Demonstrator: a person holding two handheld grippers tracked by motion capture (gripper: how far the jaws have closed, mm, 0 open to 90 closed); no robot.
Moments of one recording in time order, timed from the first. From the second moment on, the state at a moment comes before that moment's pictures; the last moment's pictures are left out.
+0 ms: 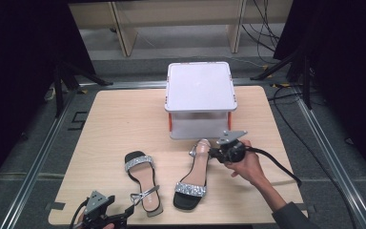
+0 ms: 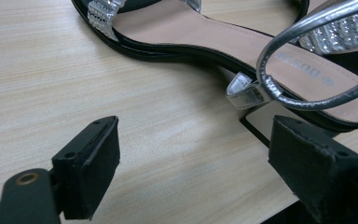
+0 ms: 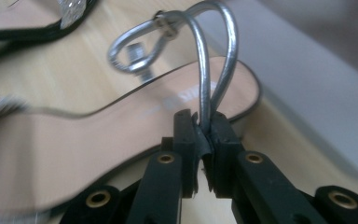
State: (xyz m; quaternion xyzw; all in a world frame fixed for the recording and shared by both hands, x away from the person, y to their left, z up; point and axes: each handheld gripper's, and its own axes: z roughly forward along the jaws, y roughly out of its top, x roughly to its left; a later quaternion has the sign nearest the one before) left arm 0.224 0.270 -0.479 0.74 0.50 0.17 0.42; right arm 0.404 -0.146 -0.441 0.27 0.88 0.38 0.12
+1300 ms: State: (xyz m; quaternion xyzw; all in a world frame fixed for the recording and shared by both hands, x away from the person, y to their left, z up) left arm 0.224 0.267 -0.479 0.73 0.51 0.16 0.42; right arm 0.406 -0.128 -0.426 0.23 0.91 0.33 0.04
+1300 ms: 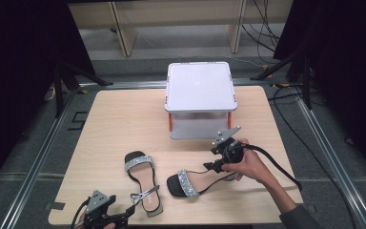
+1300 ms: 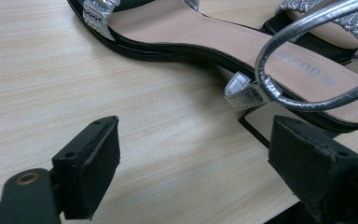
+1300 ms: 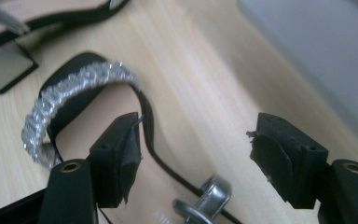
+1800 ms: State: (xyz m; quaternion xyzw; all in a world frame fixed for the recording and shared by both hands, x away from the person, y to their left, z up) left arm 0.226 0.269 -0.479 0.75 0.49 0.17 0.42; right arm 0.372 -0.139 -0.437 0.19 0.95 0.26 0.02
